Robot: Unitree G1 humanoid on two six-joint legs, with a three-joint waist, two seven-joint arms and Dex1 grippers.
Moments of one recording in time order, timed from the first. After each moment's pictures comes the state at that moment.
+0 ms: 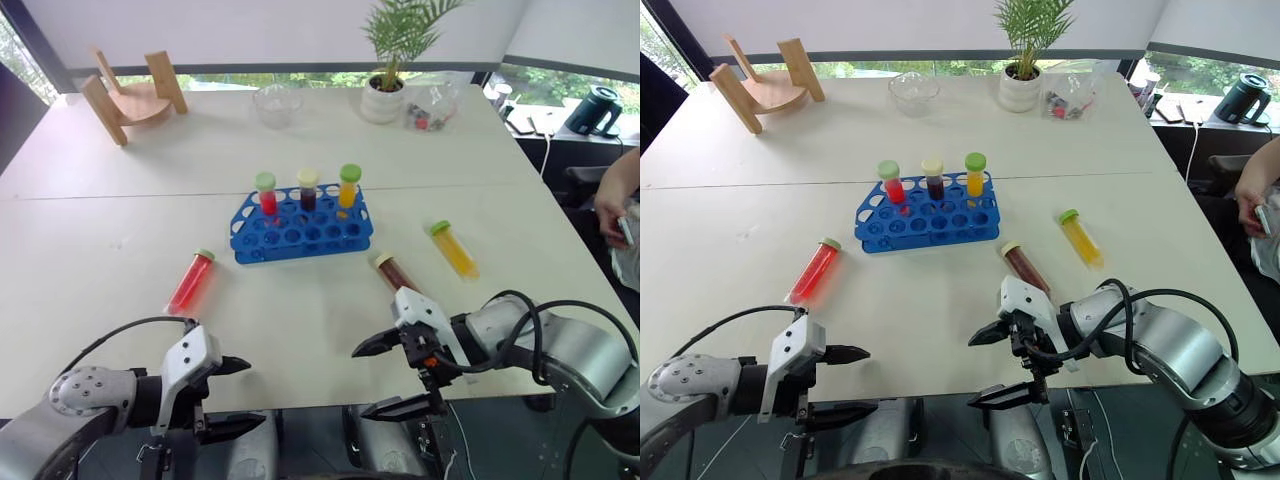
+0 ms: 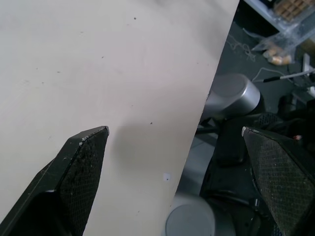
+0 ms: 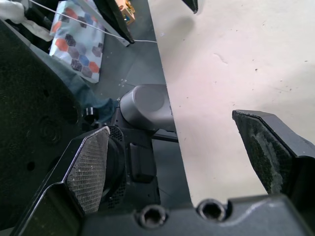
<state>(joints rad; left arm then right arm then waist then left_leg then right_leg) 0.39 0.92 0.13 -0.70 -0.62 0.67 -0.95 -0.26 -0.91 0.27 -0.66 0.69 0.93 1.05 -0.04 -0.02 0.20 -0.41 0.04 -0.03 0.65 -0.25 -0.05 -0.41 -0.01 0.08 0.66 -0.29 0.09</state>
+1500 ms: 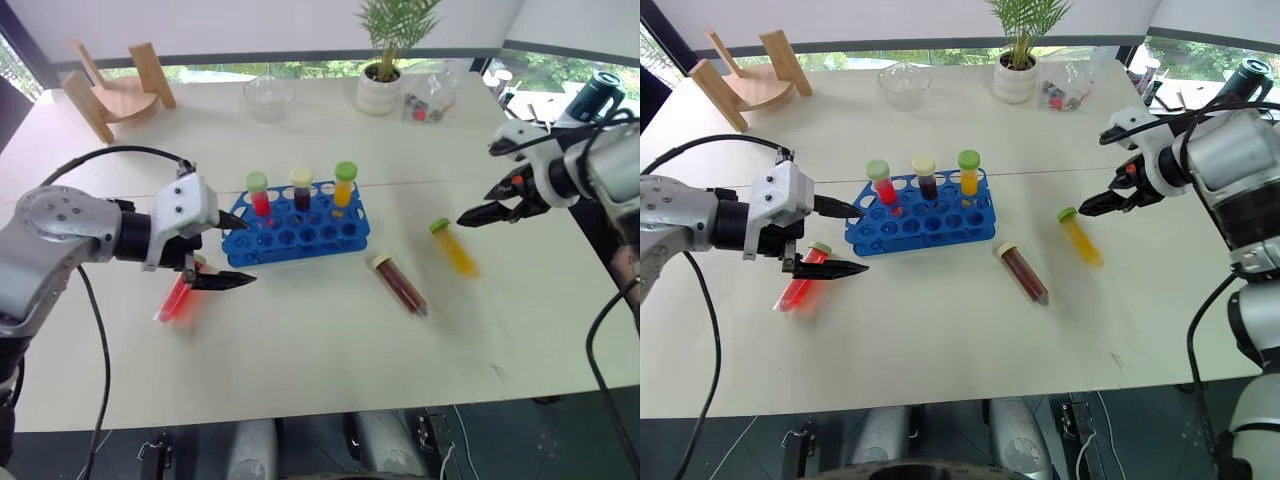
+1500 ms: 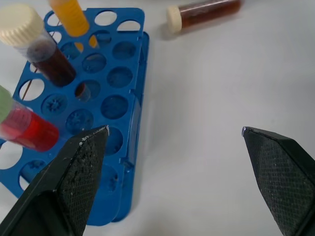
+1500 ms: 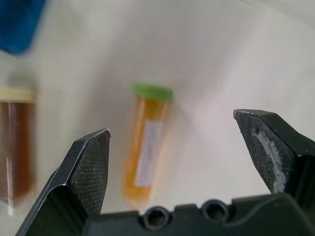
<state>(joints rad) -0.53 1.09 -0.06 -0.37 -0.56 0.64 -1.14 -1.21 -0.99 0.63 0.55 0.16 1.01 1.23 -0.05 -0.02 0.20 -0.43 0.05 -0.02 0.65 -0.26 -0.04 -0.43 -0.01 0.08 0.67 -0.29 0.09</state>
